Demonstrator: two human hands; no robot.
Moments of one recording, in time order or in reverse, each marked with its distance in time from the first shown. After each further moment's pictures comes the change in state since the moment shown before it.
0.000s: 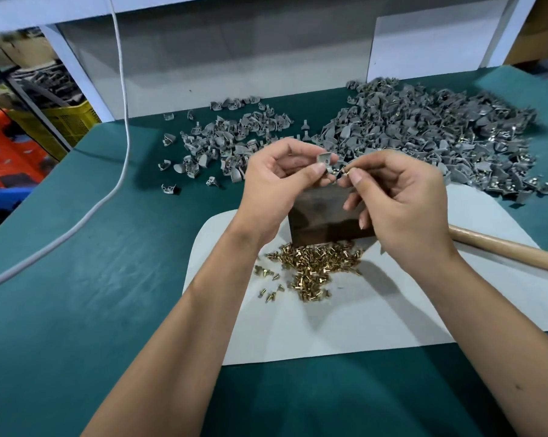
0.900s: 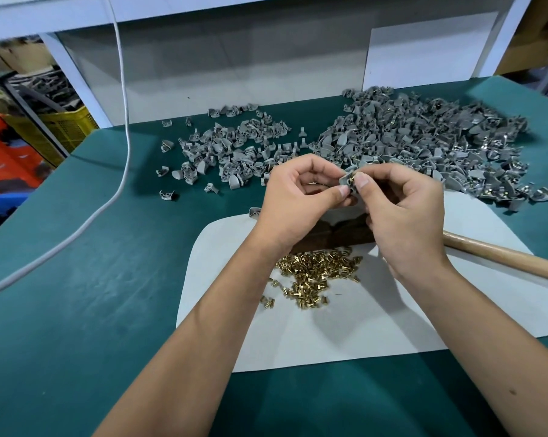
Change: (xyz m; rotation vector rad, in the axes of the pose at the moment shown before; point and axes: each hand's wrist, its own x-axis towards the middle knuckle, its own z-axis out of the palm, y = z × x) left_hand -0.007 0.000 0.023 0.091 -0.054 -0.043; right_hand -0.001 0.009 0.002 -0.051 0.185 0.094
